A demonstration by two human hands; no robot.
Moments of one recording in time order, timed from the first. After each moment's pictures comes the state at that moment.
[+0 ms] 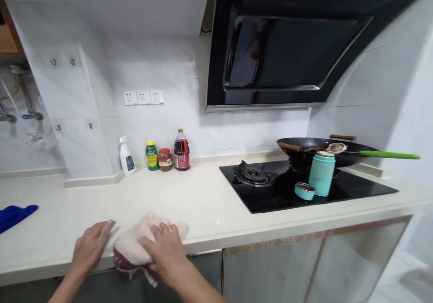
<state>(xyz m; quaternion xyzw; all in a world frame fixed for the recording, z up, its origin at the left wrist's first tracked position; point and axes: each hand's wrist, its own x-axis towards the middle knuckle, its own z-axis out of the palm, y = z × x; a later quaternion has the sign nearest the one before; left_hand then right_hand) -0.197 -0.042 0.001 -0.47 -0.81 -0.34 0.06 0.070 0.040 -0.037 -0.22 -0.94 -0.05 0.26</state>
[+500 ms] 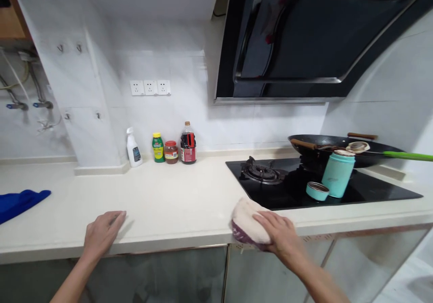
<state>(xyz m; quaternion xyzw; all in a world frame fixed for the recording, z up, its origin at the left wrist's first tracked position) -0.185 -0.045 0.003 -0.49 -0.80 -0.33 0.09 0.374 0.140 -0.072 -0.44 -0.86 -0.14 0.21</state>
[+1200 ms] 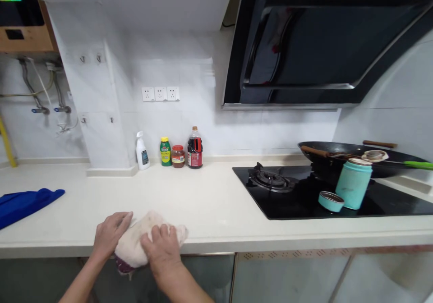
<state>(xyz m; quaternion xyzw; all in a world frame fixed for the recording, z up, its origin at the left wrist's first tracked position) -0.187 -0.049 0.001 -0.49 -0.79 -0.36 0.09 0.022 0.009 -0.030 -0.28 -0.93 -0.11 0.21</state>
